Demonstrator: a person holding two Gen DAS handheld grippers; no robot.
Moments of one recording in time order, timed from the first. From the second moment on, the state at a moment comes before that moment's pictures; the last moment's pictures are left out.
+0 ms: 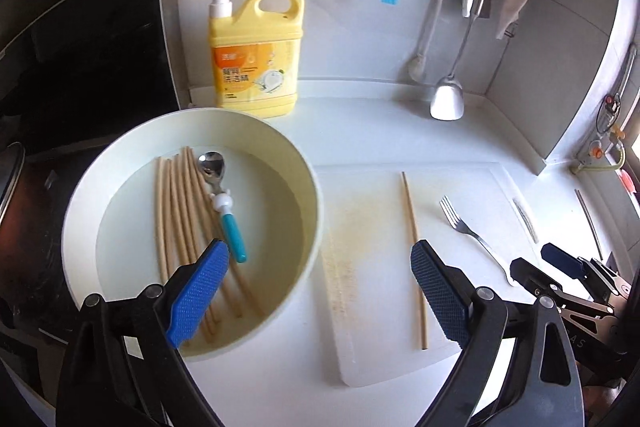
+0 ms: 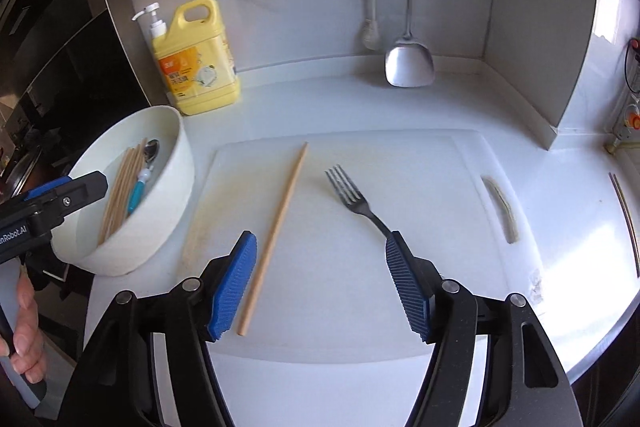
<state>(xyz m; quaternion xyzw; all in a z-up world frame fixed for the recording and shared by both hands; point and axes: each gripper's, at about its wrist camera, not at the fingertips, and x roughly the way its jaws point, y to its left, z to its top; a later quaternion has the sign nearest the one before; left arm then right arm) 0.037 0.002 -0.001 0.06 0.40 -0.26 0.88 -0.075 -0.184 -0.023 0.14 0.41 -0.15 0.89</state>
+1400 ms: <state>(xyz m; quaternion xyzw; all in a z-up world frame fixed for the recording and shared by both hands) 0.028 -0.109 -0.111 0.07 0.46 -0.14 0.87 -0.018 -0.265 -0.109 0.02 0.46 -0.02 0.89</state>
